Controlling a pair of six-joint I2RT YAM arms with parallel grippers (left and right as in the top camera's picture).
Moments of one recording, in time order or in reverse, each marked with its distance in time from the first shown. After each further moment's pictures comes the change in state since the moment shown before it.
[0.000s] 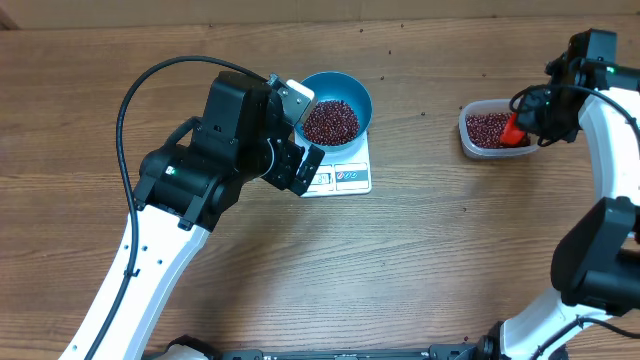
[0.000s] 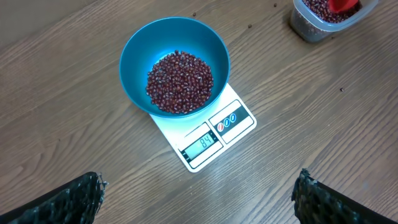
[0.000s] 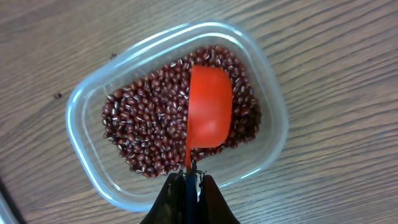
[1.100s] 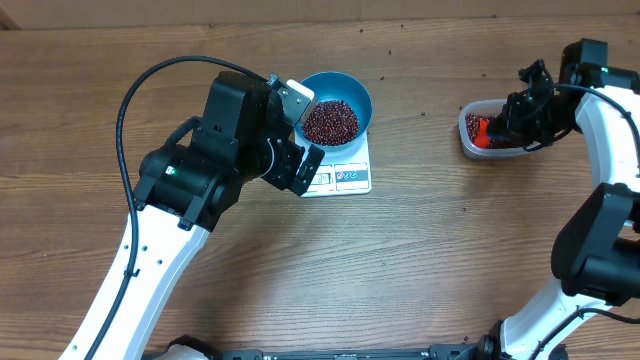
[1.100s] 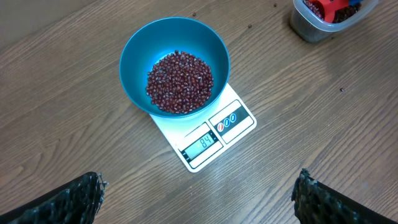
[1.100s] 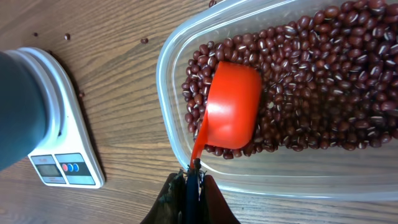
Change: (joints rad) left arm 0.000 0.000 0.000 0.000 0.000 0.000; right arm -0.018 0.050 0.000 -0.058 -0.365 -0.164
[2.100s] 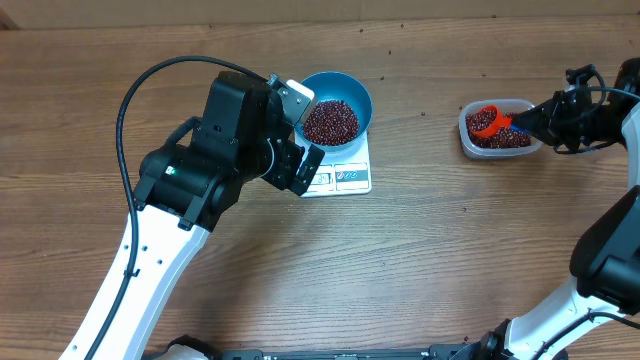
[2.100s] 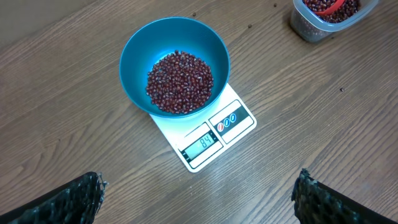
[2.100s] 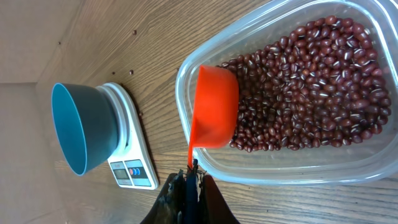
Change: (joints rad) left arm 0.000 0.000 0.000 0.000 0.000 0.000; right arm -0.187 0.003 0.000 -0.003 -0.292 0.000
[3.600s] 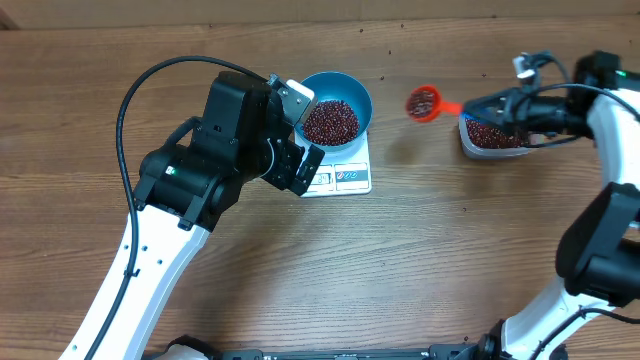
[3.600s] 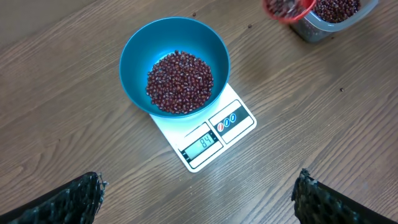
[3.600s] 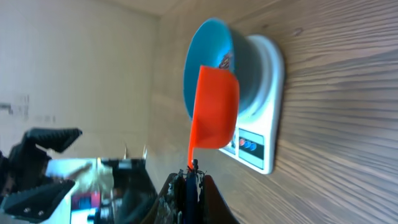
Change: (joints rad) left arm 0.000 0.000 0.000 0.000 0.000 0.000; right arm 0.174 0.000 0.000 -0.126 -0.458 -0.247
